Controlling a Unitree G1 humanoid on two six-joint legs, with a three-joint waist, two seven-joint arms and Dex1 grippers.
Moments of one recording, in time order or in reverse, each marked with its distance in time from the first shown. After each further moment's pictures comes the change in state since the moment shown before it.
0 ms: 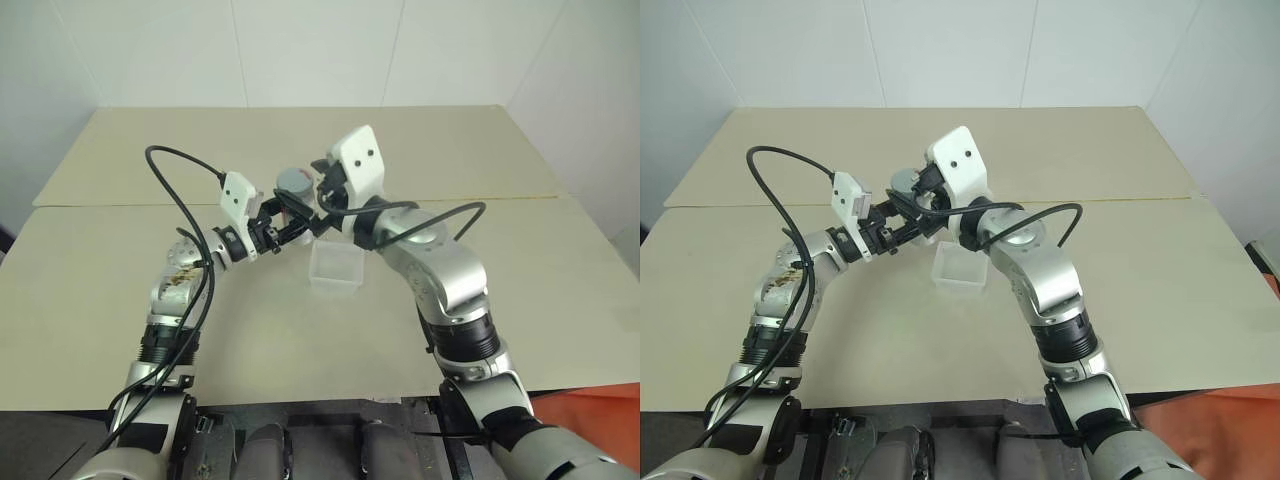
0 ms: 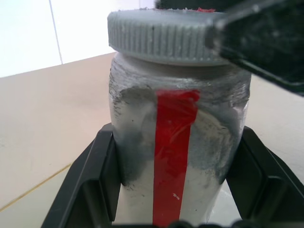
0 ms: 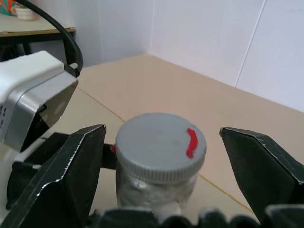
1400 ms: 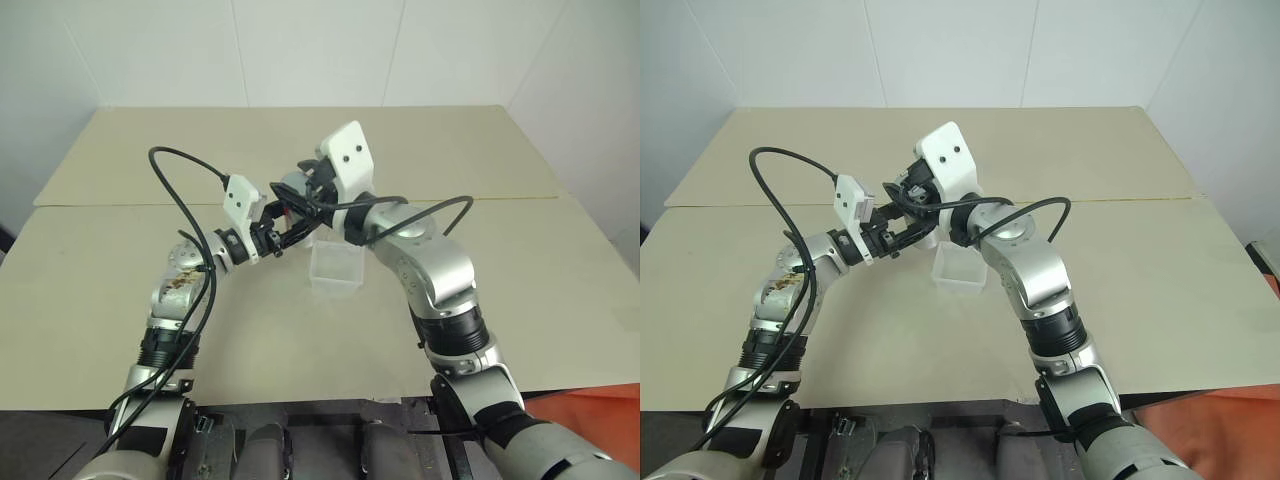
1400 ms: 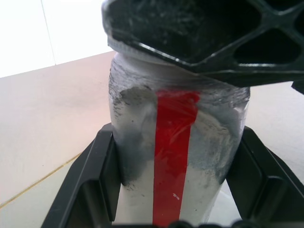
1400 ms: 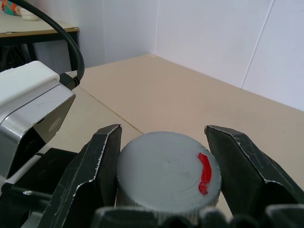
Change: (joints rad) left arm 0.019 0.004 -0.013 -0.037 0.000 0.005 -0.005; right arm -0.029 0.029 0.001 0.040 -0.030 -0.006 0.018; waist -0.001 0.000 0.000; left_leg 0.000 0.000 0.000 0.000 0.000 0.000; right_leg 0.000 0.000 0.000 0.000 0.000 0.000
